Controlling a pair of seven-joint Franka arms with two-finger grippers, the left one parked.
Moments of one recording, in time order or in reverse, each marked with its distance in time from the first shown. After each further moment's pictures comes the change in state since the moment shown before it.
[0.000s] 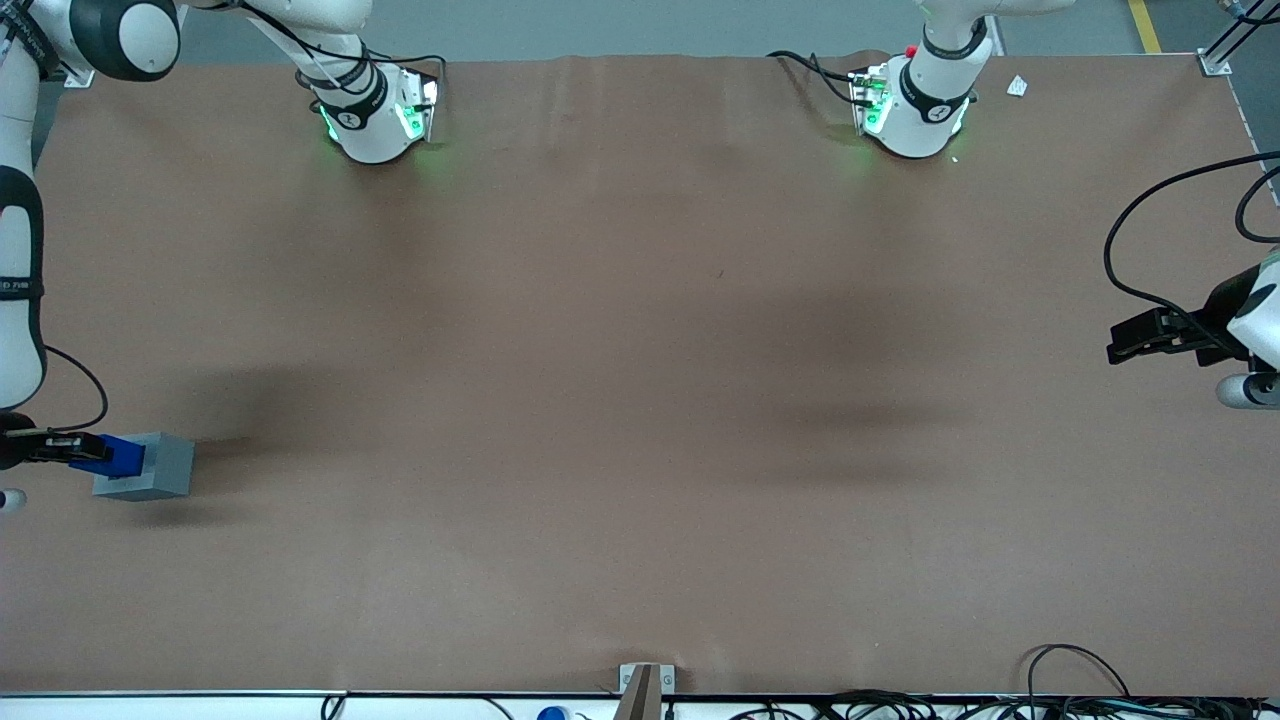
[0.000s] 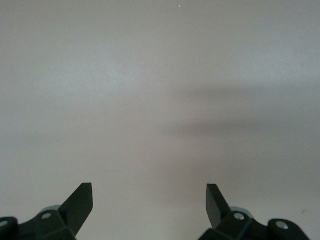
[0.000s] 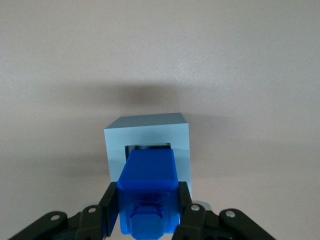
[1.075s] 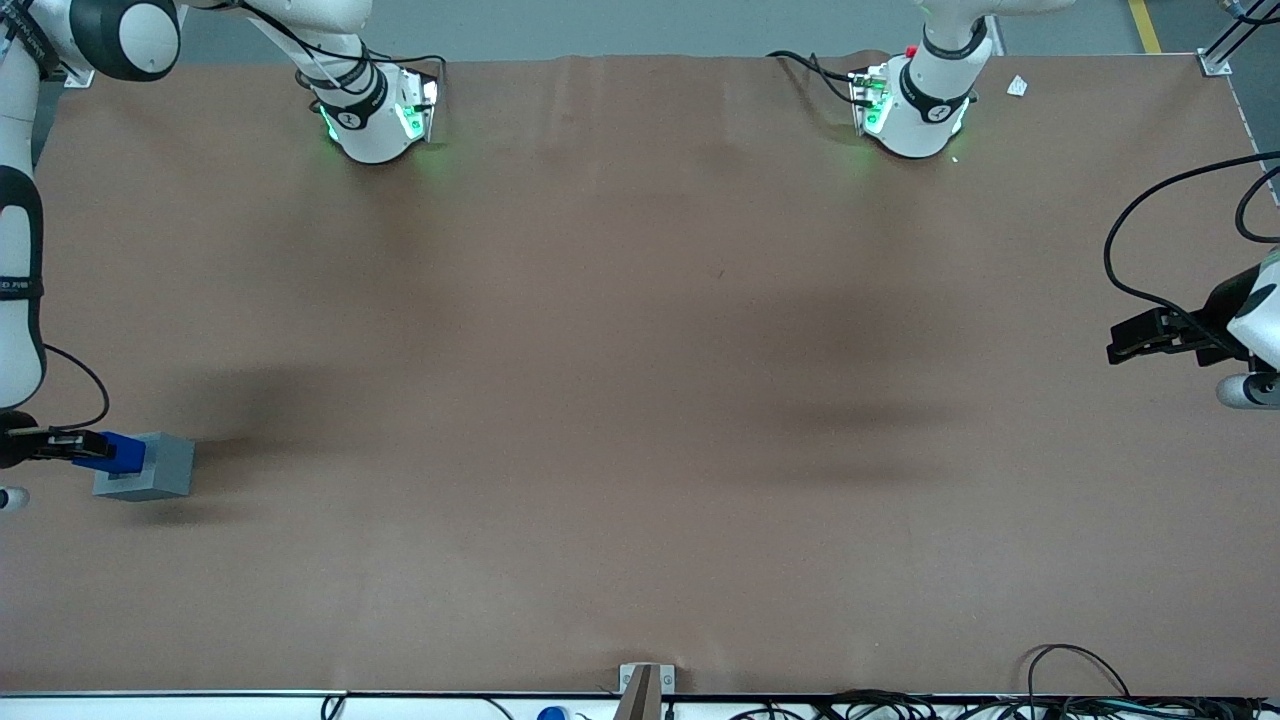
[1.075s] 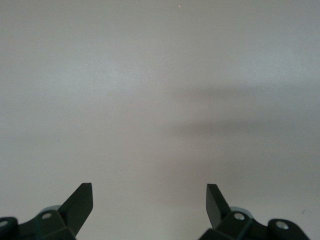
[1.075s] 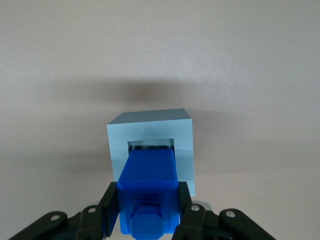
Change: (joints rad) arm 0.000 0.000 0.001 0.002 0.001 -0.020 0.000
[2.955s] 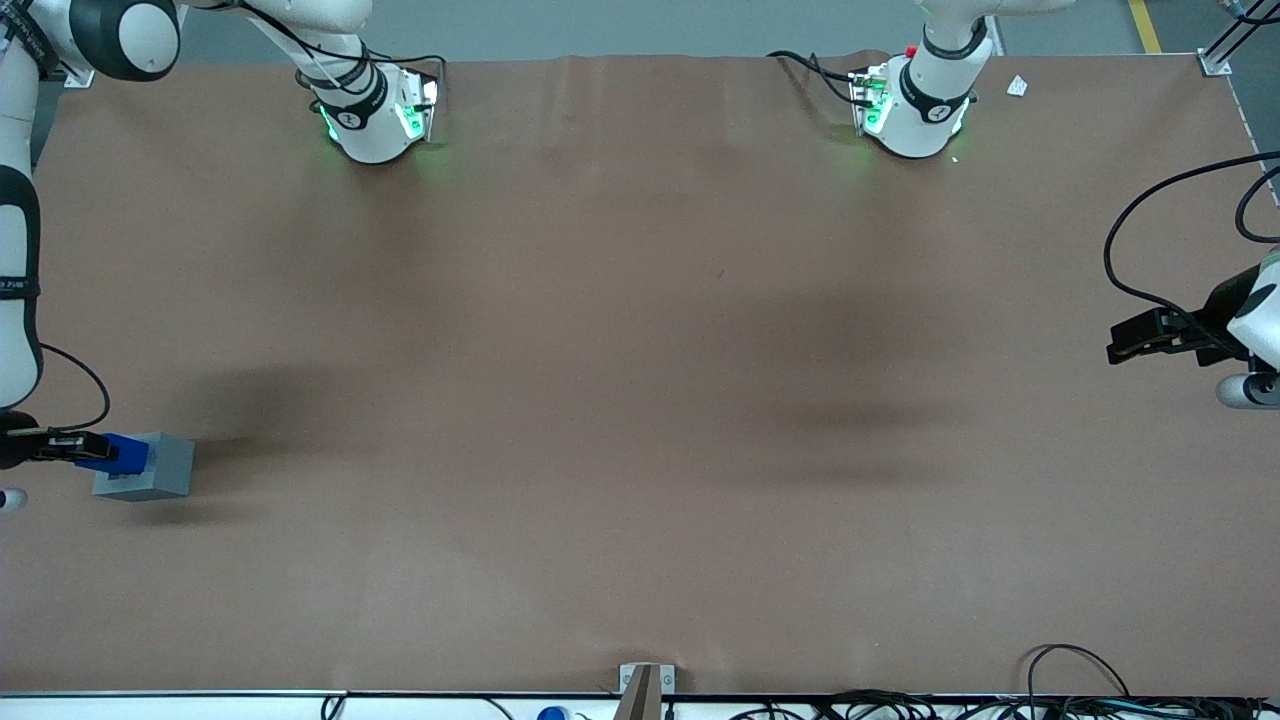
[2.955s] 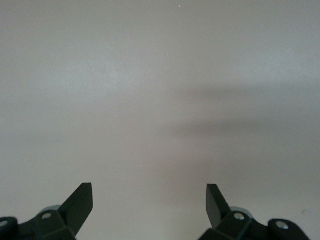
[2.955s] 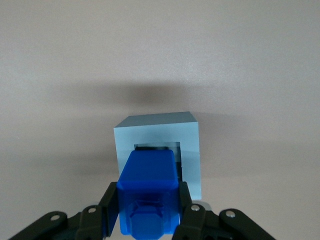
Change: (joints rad) arm -0.002 0.001 0.000 0.001 0.032 0.000 -0.013
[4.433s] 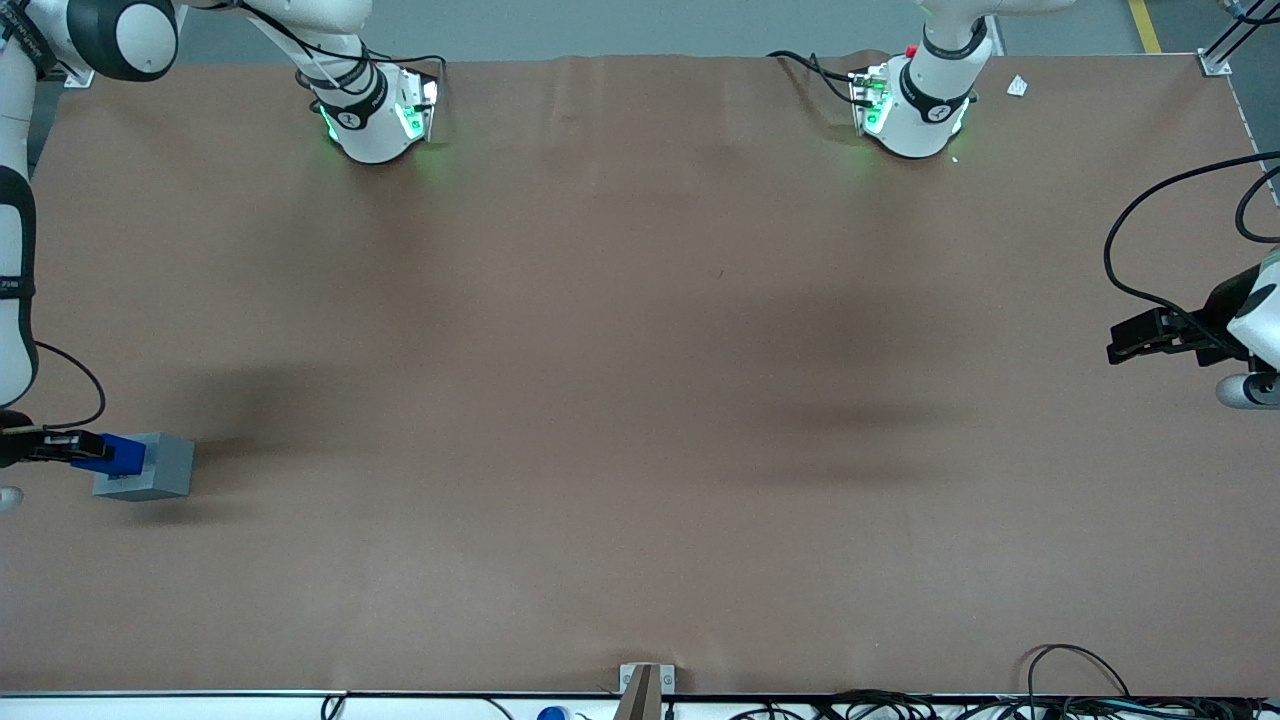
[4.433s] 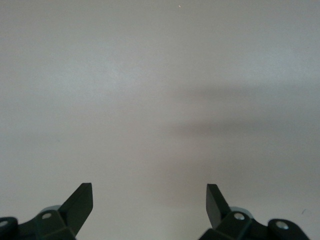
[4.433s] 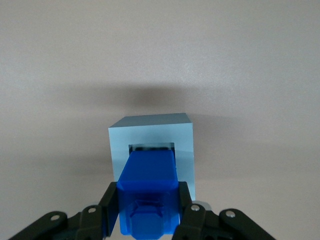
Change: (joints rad) arm -0.010 0.001 0.000 0.000 0.003 0.010 -0.021
